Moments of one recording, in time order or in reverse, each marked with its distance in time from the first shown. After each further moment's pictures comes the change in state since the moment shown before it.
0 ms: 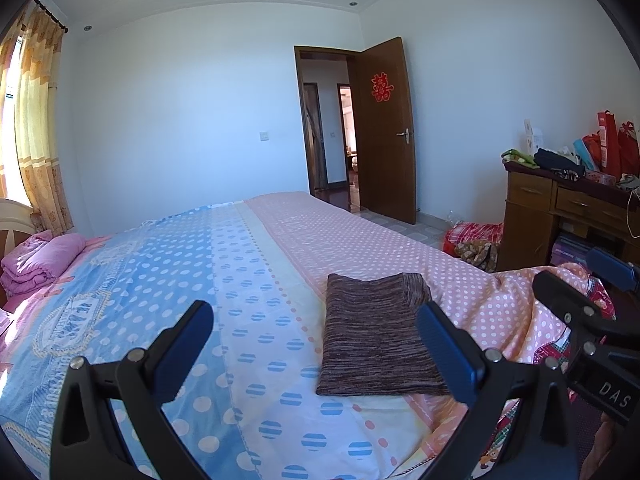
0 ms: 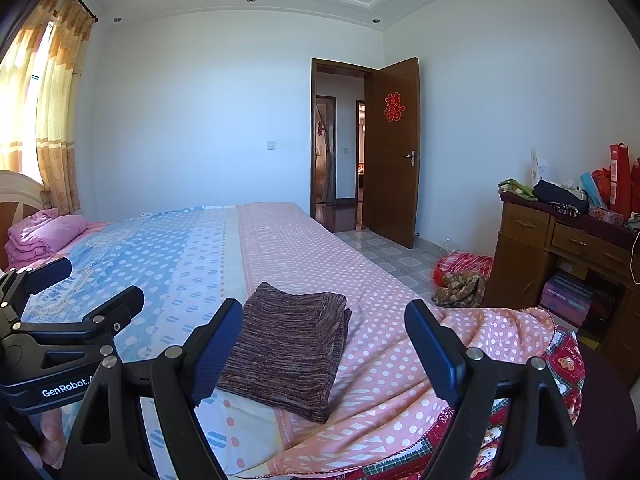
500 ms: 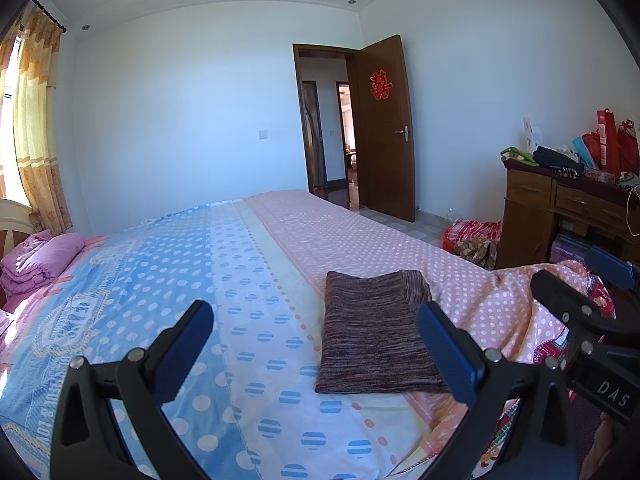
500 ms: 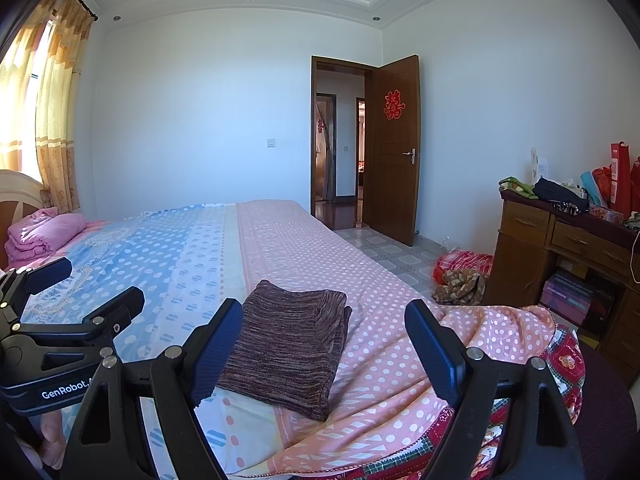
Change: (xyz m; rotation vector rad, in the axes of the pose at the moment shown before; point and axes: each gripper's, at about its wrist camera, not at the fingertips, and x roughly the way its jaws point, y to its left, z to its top) left arm 0.001 0.000 -0.001 0.002 0.006 -0.005; right arm 0.000 -0.001 -0.003 0.003 0.009 -0.003
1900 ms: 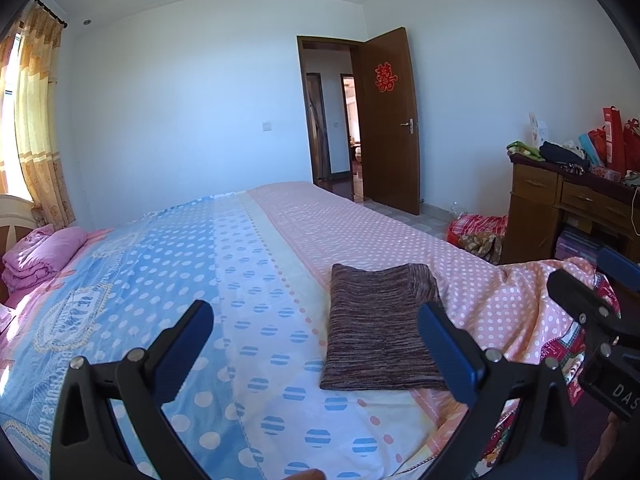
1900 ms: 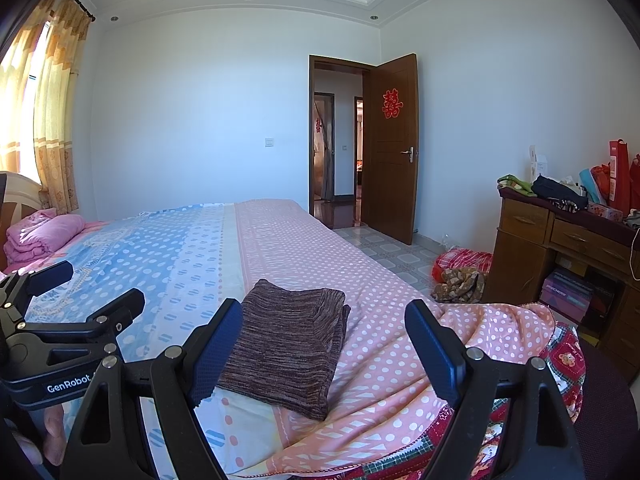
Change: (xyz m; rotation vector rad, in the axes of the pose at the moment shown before) left arm 0.007 0.007 -0.005 -0.002 0.032 0.013; right arm -0.002 0.001 -0.002 0.004 0.003 -0.006
